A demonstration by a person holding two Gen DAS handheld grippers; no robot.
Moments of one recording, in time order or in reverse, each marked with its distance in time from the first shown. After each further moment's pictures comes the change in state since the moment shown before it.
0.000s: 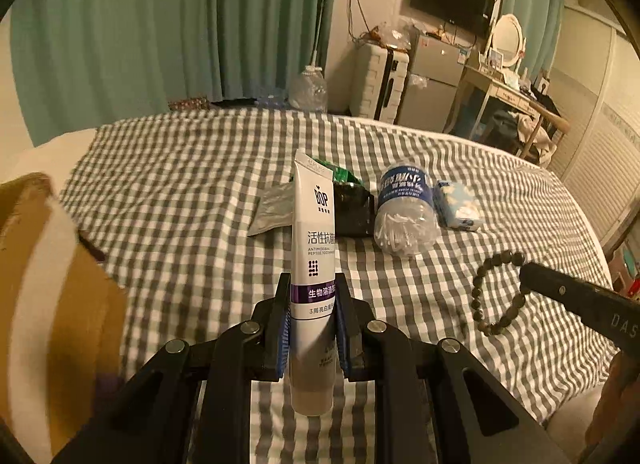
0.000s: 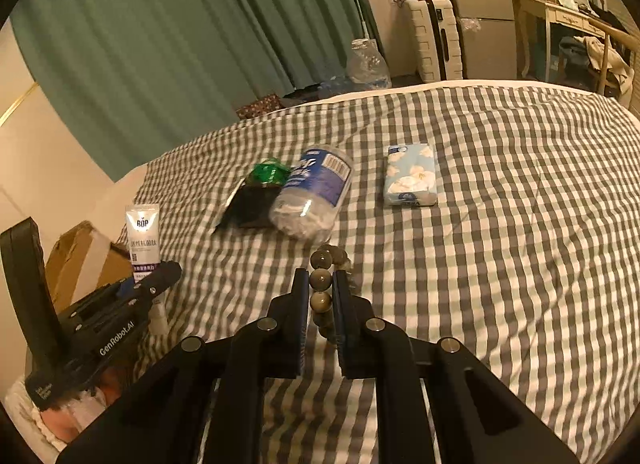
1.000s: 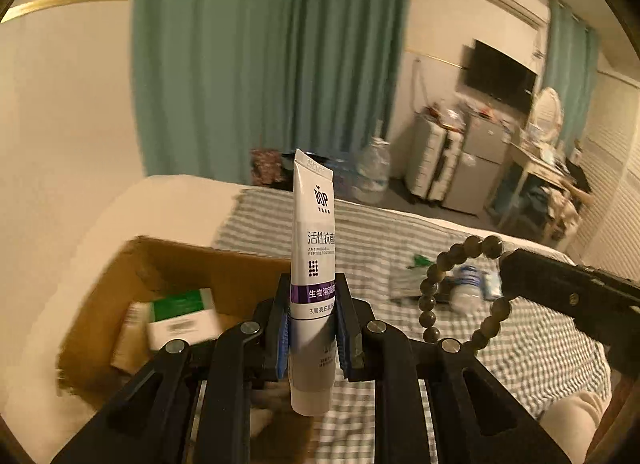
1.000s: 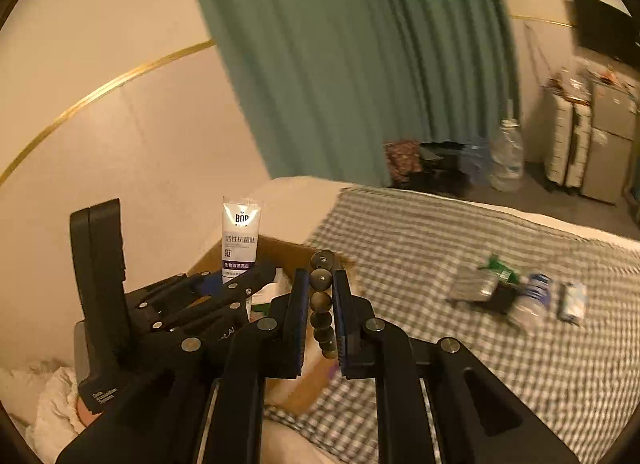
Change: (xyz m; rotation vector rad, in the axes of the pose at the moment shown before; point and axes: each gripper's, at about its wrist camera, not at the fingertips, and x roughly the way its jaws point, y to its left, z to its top) left arm -0.195 0.156 0.028 -0.145 -0.193 0.155; right arm -0.095 0.282 0.021 -0.374 -0.093 0.323
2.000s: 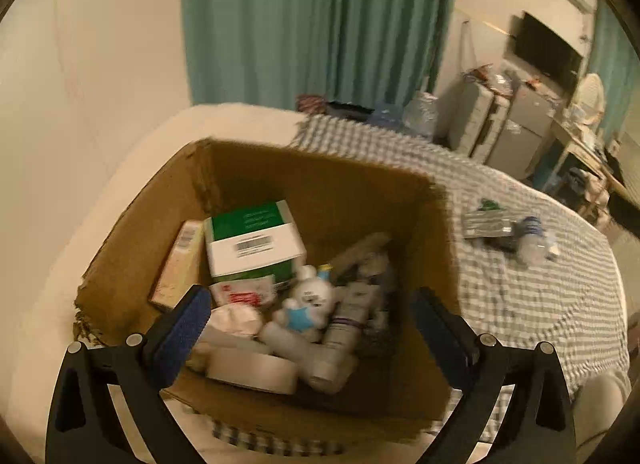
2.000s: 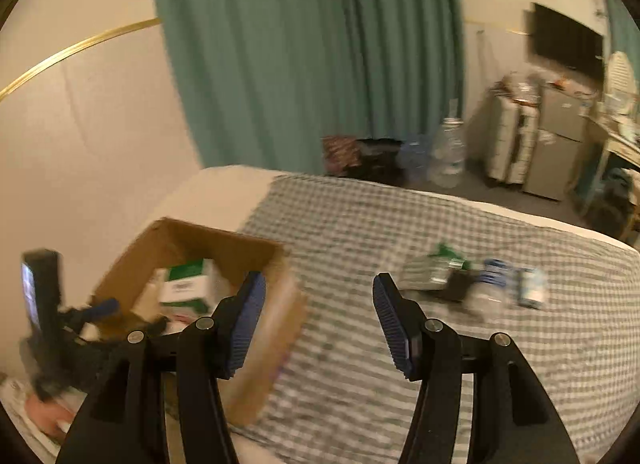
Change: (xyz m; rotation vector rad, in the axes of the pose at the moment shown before) left arm 0.027 0.059 -0.063 -0.036 0.169 0.086; right arm 0.021 -0.029 -0.032 0.030 -0.006 -0.311
